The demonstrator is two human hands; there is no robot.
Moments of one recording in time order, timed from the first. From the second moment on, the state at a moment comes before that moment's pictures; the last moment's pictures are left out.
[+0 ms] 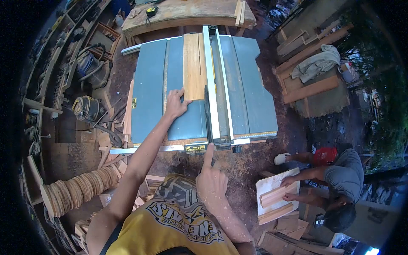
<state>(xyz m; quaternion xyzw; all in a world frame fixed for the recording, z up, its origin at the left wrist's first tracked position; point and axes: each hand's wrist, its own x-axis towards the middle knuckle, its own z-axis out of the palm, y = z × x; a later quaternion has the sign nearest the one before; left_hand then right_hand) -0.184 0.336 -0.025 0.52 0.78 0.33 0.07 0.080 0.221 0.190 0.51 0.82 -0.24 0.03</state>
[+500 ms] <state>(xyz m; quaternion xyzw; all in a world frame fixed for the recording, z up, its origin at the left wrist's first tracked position) -0.226 0.393 -0.030 0.52 0.79 0.32 0.08 0.045 0.274 0.176 0.49 0.85 -0.17 -0.01</state>
